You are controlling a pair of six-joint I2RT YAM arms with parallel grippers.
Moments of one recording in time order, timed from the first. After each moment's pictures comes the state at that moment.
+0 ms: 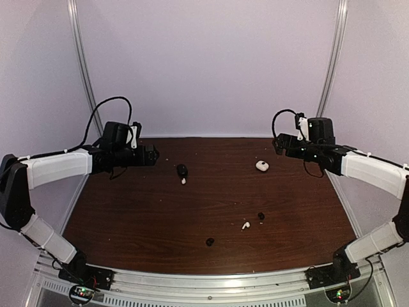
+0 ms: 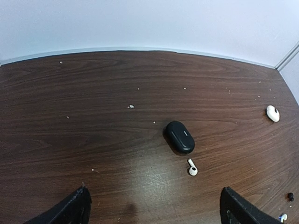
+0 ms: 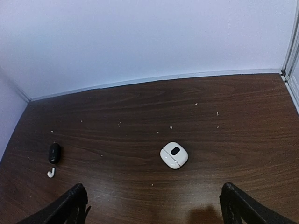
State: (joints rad) left arm -0.45 1.48 1.00 -0.10 -0.04 -0.33; right arm 0.33 1.32 0.93 -0.05 0.03 0.36
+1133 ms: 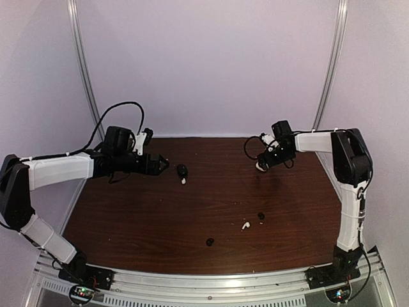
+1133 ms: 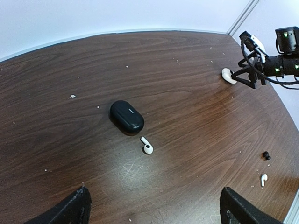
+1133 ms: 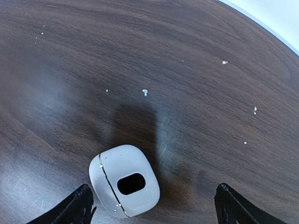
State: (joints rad) left arm -0.46 1.48 0.95 -0.07 0.24 -0.22; right arm 0.26 2.11 1.53 -0.35 0.00 -0.15
